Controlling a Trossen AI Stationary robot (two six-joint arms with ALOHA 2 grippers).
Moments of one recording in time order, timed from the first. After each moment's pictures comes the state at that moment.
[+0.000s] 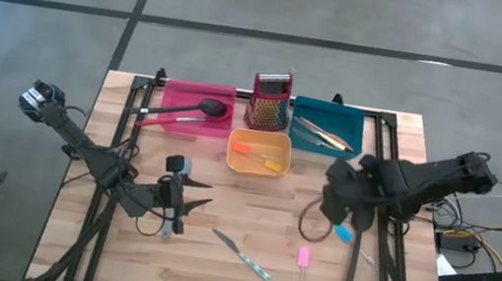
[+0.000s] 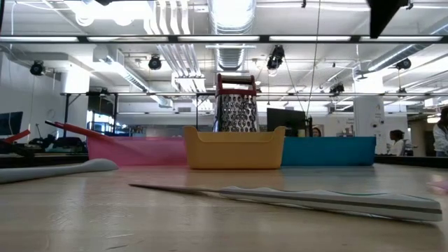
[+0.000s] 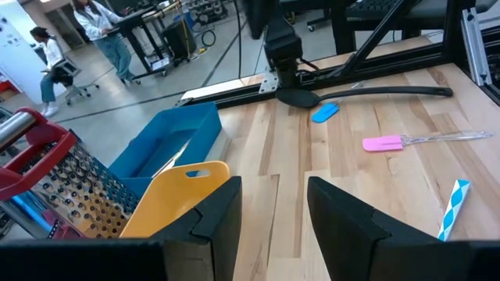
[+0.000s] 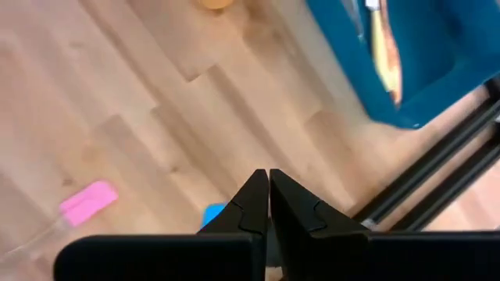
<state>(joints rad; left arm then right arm) -0.60 1.13 0.78 0.00 -0.84 -0.01 0.32 1.38 1.45 -1.57 0.33 0.95</state>
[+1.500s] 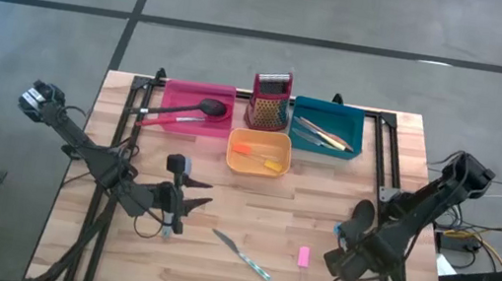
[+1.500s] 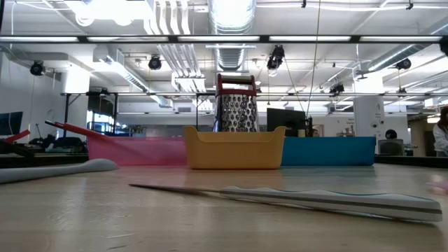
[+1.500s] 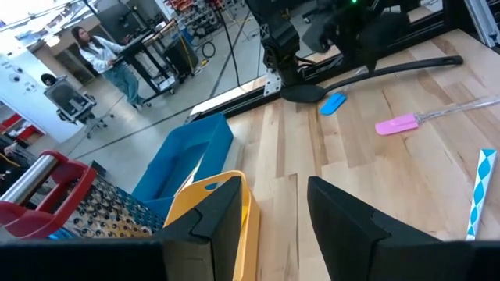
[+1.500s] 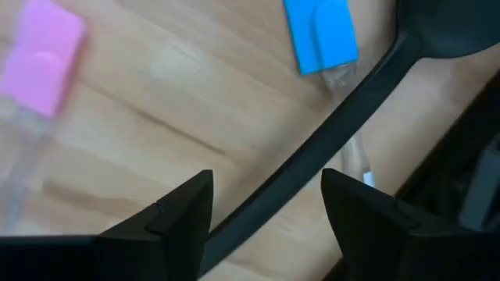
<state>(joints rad) -0.59 1.13 0.78 0.01 -0.84 0.19 0.80 1.42 0.88 -1.04 -0.05 1.91</state>
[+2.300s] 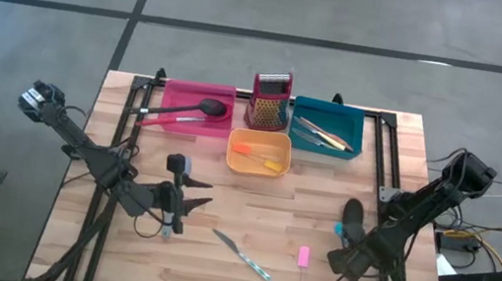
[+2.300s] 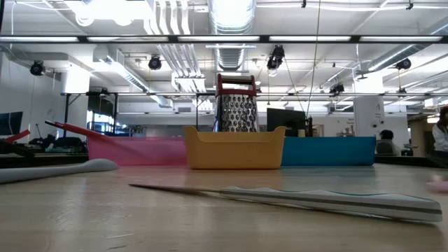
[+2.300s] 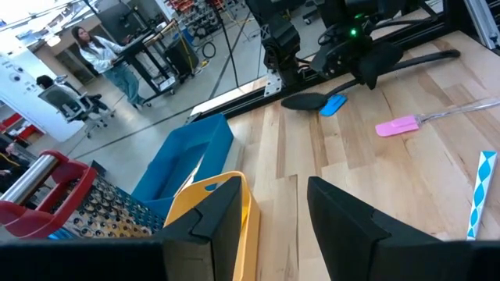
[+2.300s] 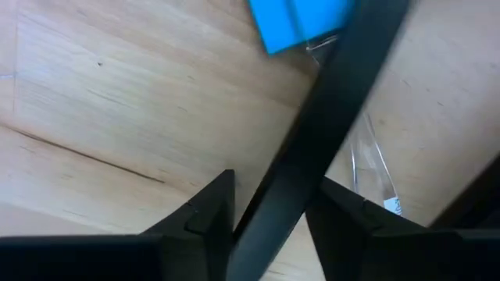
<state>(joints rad) -0.59 1.13 0.78 0.02 -0.84 0.19 0.84 1.42 0.62 -0.72 -0.11 2.04</state>
